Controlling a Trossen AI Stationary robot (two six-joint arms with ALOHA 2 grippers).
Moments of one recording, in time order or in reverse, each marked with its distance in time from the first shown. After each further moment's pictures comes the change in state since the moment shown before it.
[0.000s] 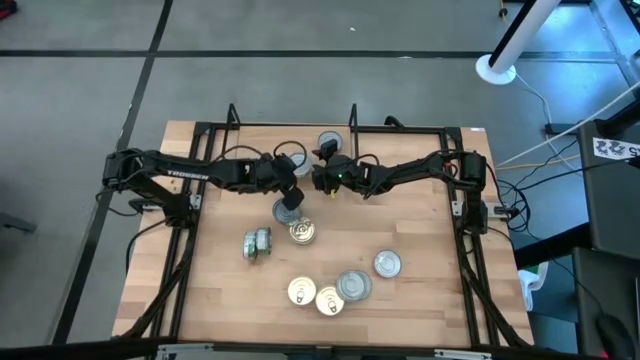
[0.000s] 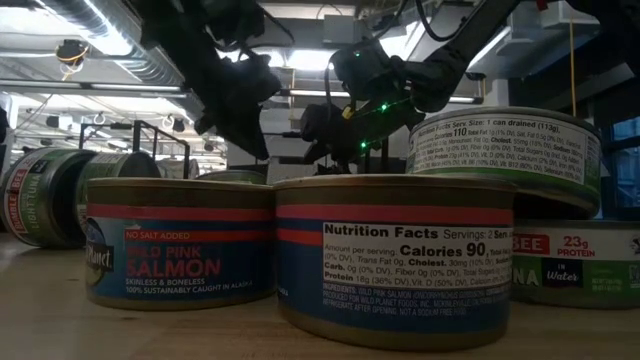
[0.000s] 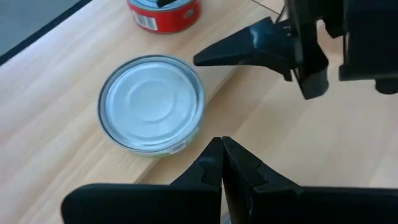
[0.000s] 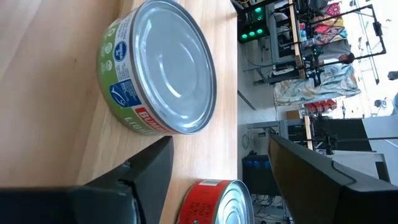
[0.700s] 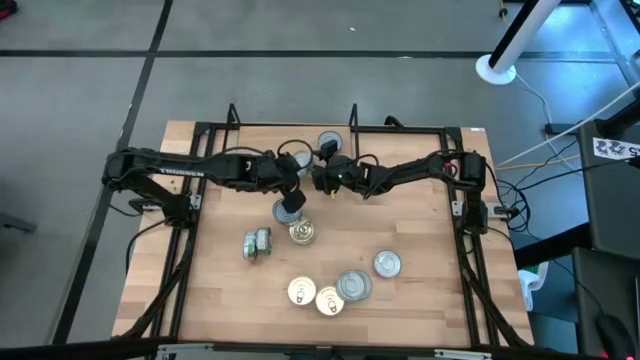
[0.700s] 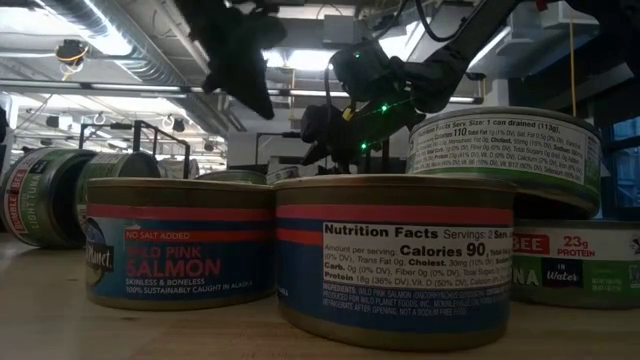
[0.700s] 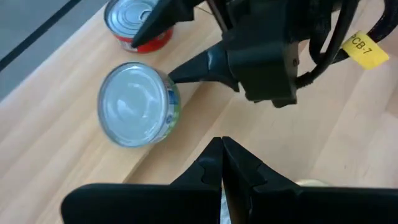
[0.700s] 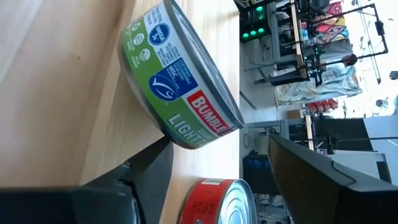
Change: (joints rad) left arm -0.078 0.001 0.228 -0.274 -0.001 -0.022; right arm -0.003 0.002 -0.001 -0.003 0.001 0.002
